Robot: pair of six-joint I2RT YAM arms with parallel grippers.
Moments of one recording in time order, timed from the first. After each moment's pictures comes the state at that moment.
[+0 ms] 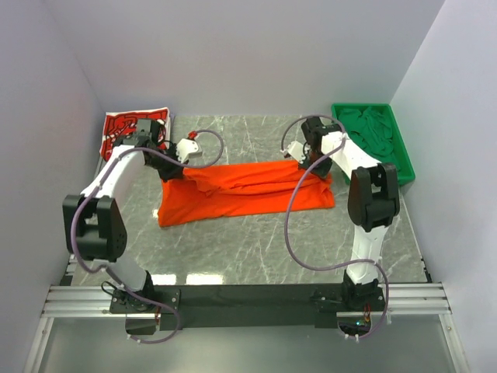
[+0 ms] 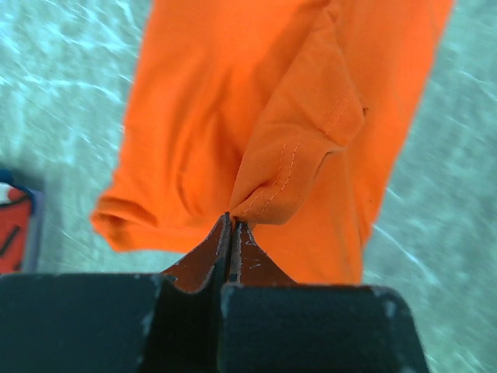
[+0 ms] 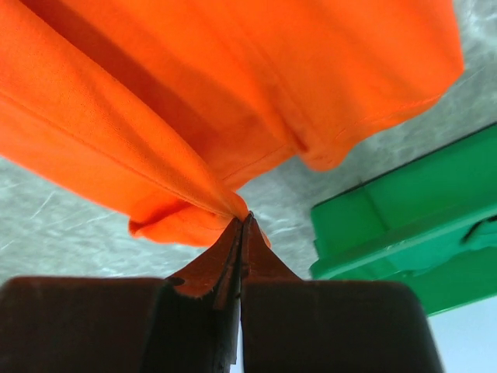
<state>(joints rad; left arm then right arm) -0.08 1.63 1.35 -0.87 0.52 0.99 0.23 1.98 1.60 -1.02 0.12 -0.84</state>
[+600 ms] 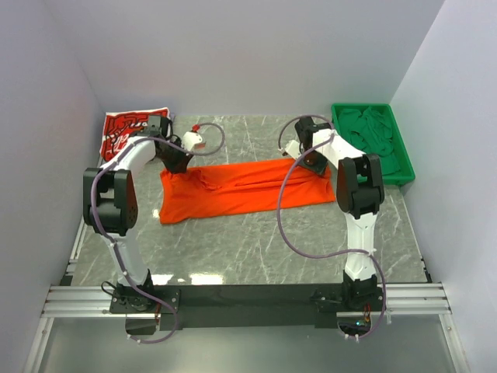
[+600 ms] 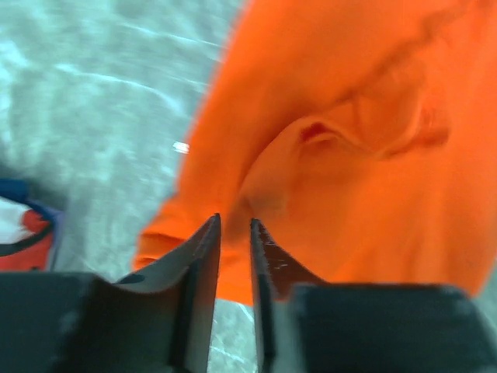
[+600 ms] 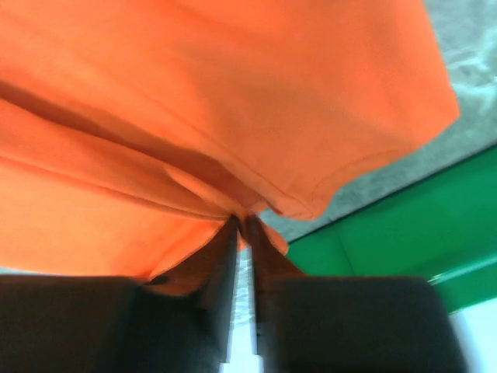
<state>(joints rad) -0.08 1.90 1.47 -0.70 0.44 0.89 0.23 2.19 1.76 -1.00 0.22 -0.80</state>
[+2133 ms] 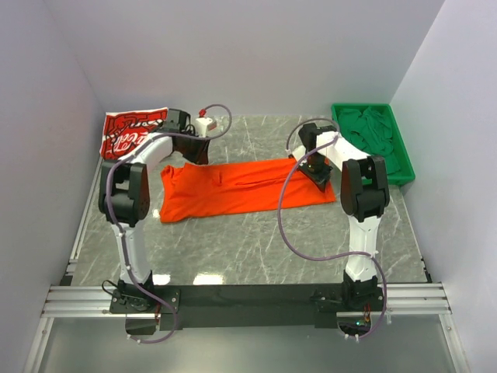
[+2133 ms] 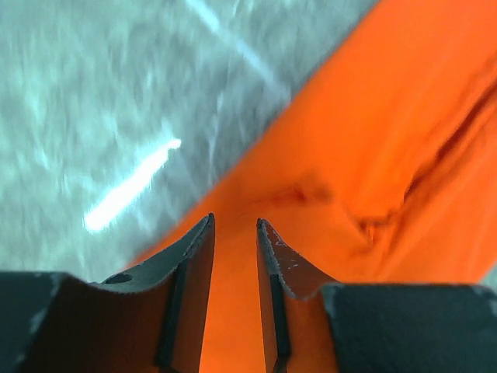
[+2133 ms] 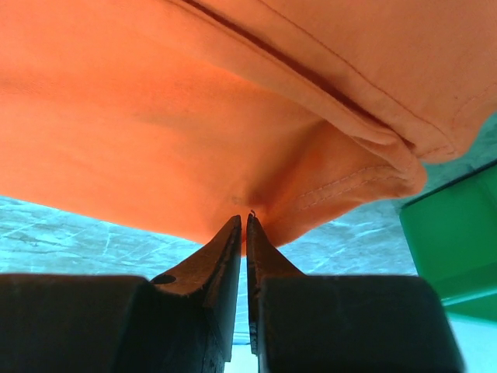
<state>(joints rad) -0.19 2.08 1.64 -0.51 0.45 0.34 0.22 2.13 1.68 -1.11 0.13 -0.50</state>
